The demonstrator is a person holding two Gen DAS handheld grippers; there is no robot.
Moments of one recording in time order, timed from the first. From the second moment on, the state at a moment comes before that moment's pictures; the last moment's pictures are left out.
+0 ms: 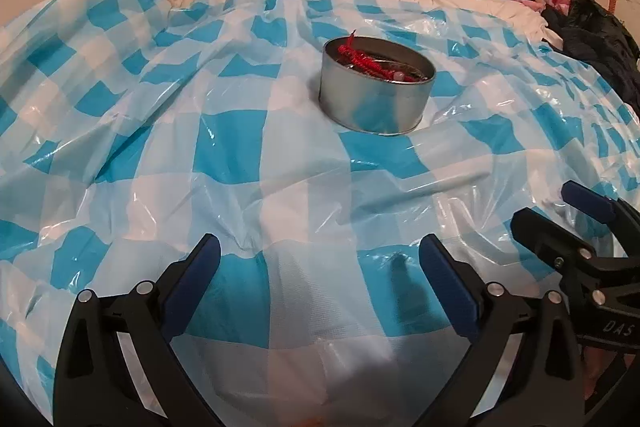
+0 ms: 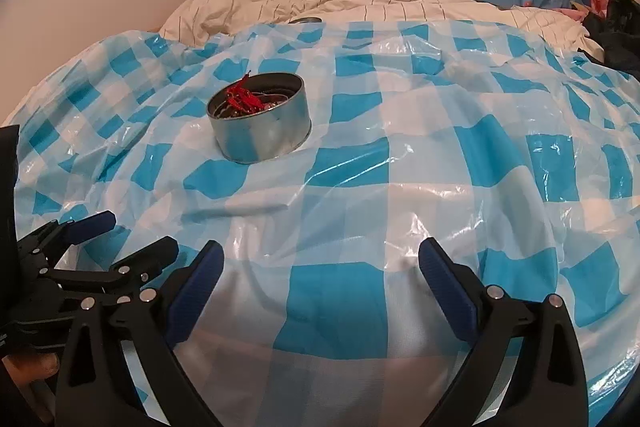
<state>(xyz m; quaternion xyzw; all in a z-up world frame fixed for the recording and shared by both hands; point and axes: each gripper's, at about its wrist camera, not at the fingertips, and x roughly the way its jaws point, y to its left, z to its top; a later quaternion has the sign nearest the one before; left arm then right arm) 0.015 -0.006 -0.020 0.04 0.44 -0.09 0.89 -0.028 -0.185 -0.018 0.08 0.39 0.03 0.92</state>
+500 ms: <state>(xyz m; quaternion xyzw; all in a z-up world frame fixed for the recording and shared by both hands) 0.021 -0.004 -0.028 0.04 0.45 -0.07 0.89 -0.024 -0.181 -0.026 0.07 0.40 0.03 0.91</state>
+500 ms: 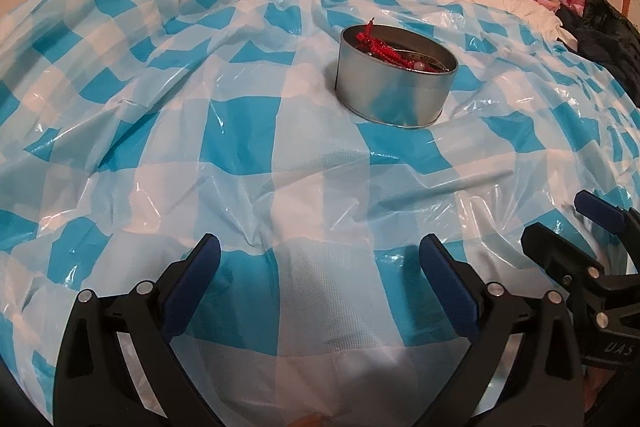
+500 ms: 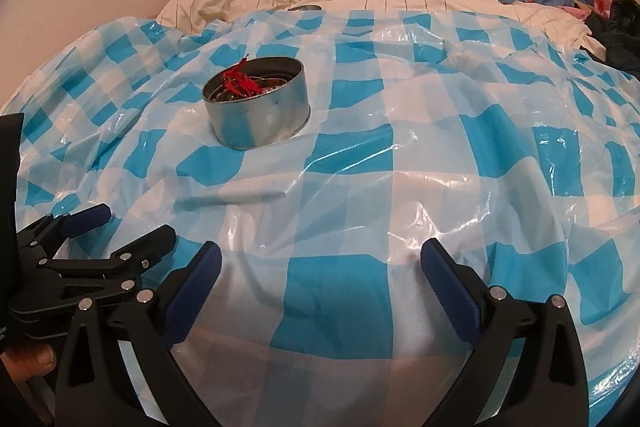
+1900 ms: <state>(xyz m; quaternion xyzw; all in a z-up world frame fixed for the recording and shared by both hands) 0.020 -0.008 -0.019 0.06 0.43 -0.04 0.90 -0.023 -0.179 -0.028 0.07 0.41 0.03 0.91</state>
